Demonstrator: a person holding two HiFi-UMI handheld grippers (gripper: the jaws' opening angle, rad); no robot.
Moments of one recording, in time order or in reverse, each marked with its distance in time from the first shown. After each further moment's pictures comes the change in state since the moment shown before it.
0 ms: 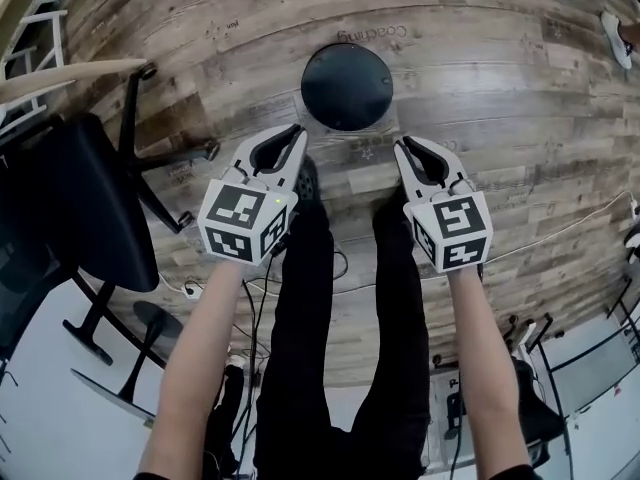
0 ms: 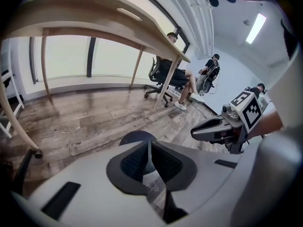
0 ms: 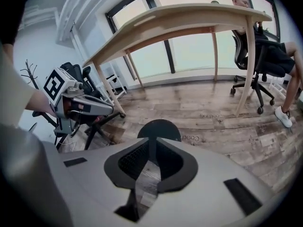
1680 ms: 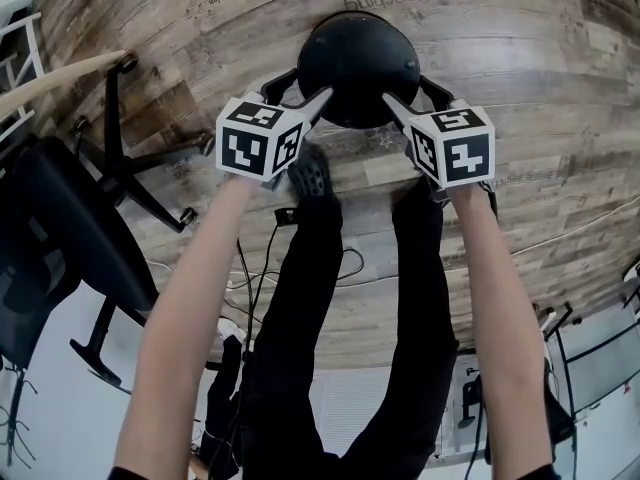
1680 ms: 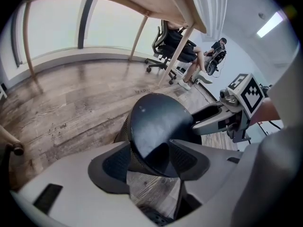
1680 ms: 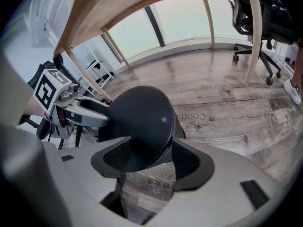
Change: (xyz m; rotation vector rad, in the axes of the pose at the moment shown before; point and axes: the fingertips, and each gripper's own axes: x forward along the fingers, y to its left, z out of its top) left arm 0.147 0.079 -0.093 -0.007 0.252 -0.053; right arm 0.159 -0.059 -0.069 0.149 0.216 0.010
